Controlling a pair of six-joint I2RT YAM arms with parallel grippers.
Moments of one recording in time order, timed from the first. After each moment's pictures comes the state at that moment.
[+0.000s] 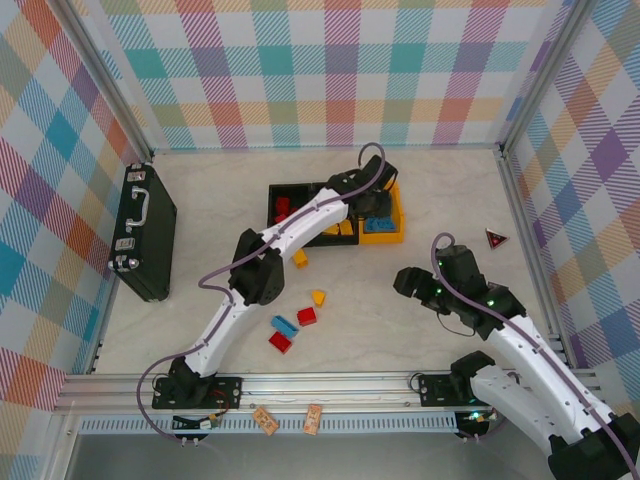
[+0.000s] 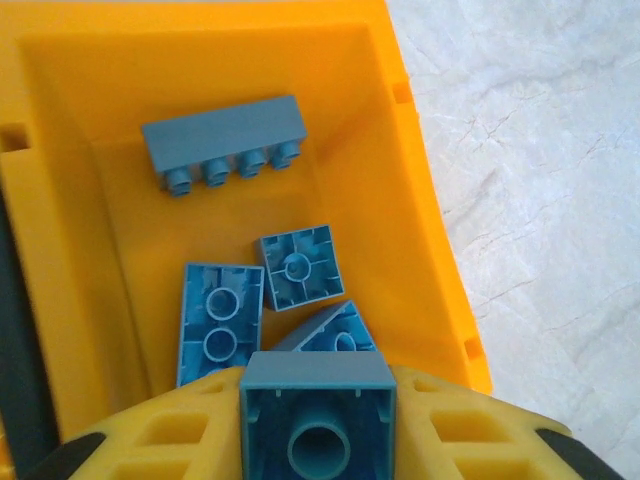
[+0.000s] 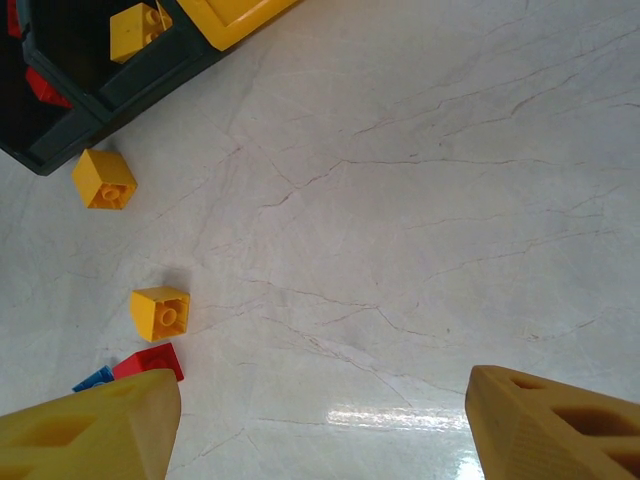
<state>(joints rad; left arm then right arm) -0.79 2.51 2.45 -0.85 -0.07 -0.64 0.44 0.74 0.64 -0.76 -0.13 0.78</state>
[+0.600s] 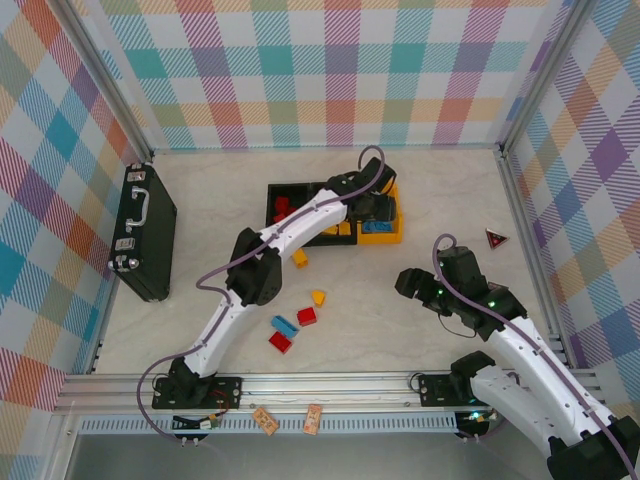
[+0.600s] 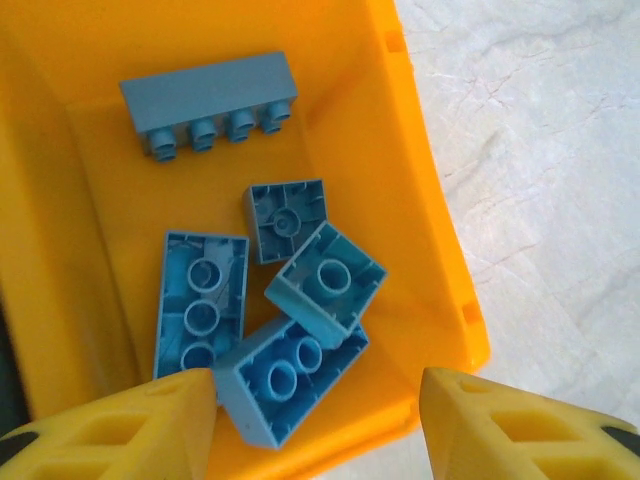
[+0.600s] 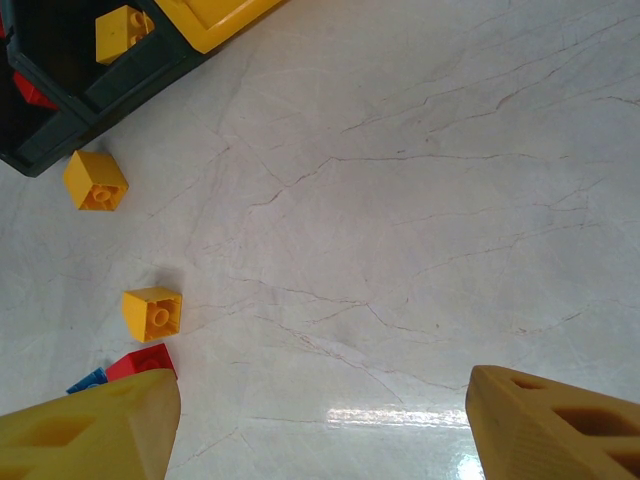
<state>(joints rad) -0.79 2.43 2.34 -0.84 -0.03 -0.63 0.43 0.74 0.63 -0.78 -0.13 0.78</state>
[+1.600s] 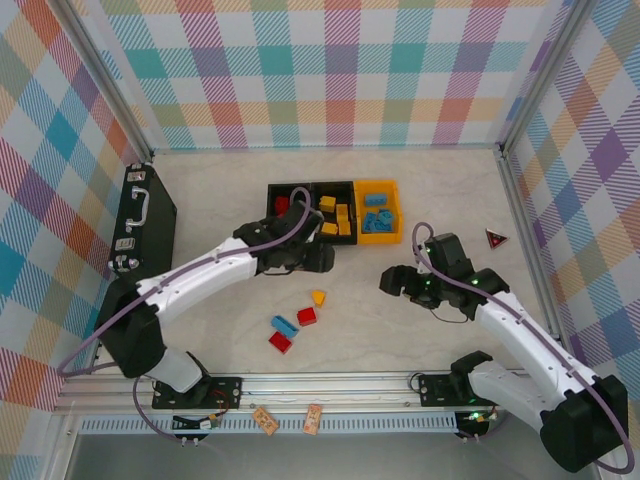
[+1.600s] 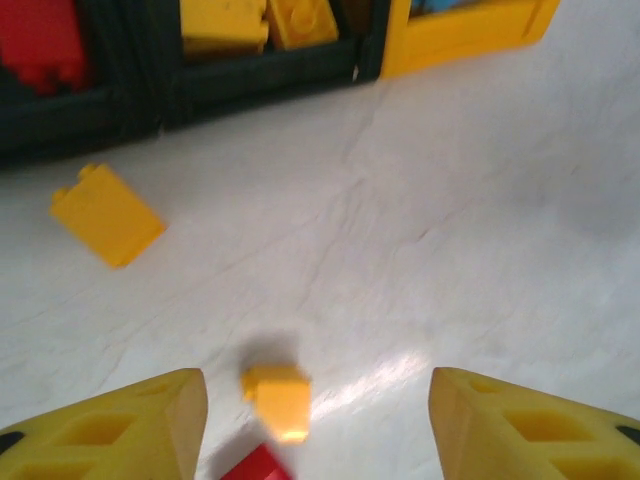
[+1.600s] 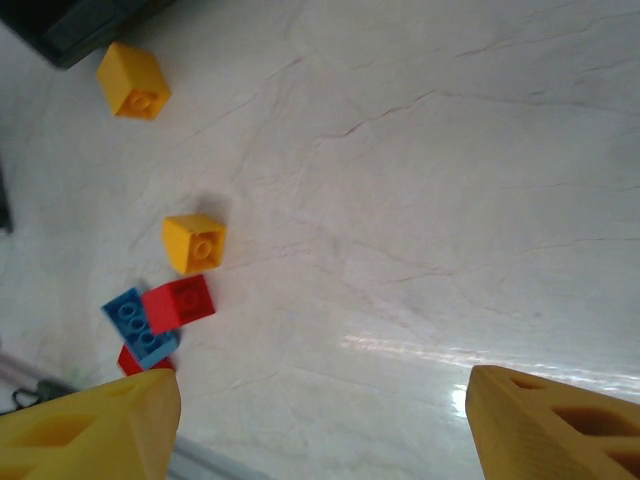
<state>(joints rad) -0.79 1.49 1.21 -0.72 -0.02 -0.54 0.43 0.94 0.69 -0.71 -0.37 0.67</state>
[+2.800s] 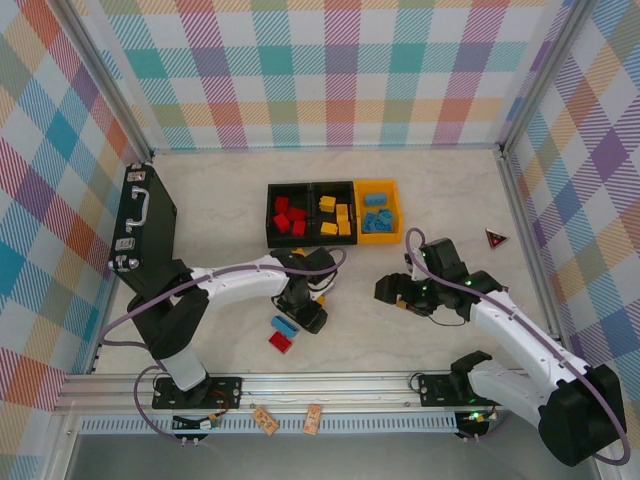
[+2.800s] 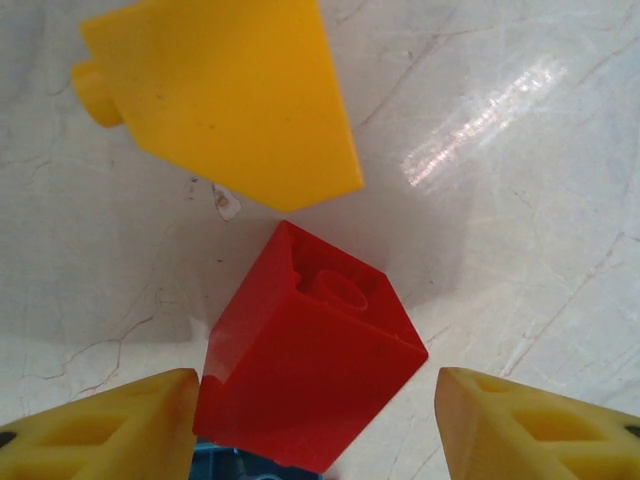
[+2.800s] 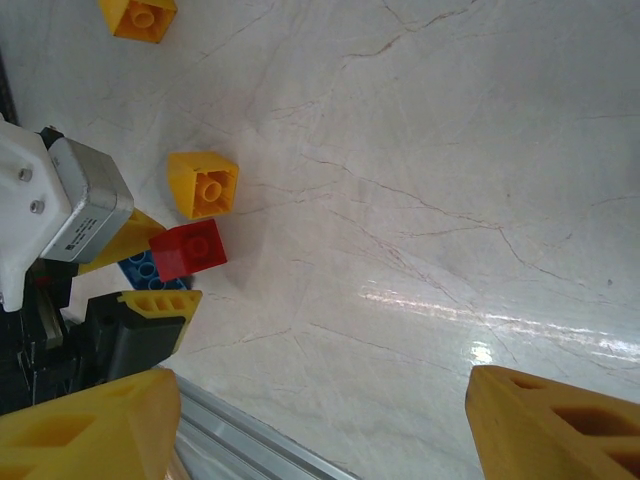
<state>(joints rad) -0.90 1.70 1.06 -0.87 0.09 -0.23 0.43 0.97 0.62 -0.67 -0.48 0.66</state>
